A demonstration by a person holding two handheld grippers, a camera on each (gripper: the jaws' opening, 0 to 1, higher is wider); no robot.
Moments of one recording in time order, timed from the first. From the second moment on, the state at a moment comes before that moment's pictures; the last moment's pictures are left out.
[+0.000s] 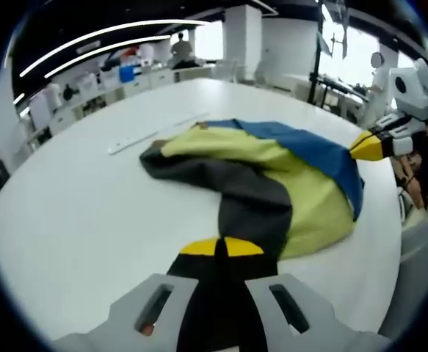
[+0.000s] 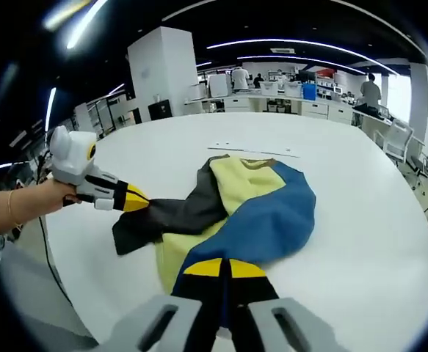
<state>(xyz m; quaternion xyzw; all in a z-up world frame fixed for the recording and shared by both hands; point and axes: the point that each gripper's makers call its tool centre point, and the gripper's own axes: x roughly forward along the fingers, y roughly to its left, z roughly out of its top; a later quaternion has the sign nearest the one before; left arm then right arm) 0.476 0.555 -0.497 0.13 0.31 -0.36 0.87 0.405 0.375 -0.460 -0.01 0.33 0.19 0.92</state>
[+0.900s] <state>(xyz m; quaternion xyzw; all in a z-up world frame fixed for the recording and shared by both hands) 0.475 0.645 -0.492 0.14 0.33 -0.25 0.90 0.482 0.179 -0.445 -0.09 0.32 0.00 0.94</state>
